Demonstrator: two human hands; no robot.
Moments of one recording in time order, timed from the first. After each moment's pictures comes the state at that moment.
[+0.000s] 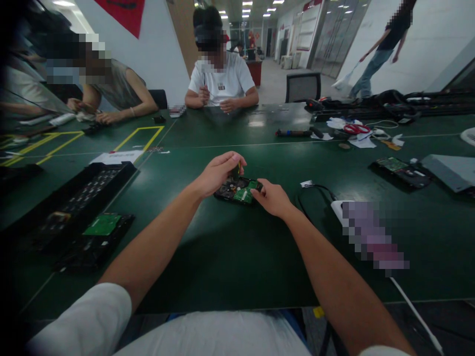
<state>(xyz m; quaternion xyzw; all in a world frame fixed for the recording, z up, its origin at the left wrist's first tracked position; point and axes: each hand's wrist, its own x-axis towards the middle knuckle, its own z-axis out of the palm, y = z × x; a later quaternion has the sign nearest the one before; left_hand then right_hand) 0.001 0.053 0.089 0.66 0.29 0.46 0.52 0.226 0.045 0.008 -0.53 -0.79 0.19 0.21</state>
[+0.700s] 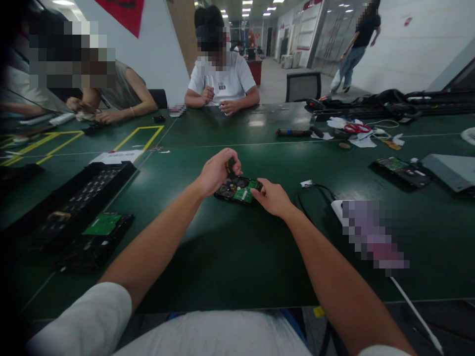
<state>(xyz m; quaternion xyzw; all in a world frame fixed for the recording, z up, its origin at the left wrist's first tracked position) 0.007 0.058 0.083 0.57 0.29 0.53 0.56 0.227 0.047 0.007 -0.53 -0.80 0.19 0.21</state>
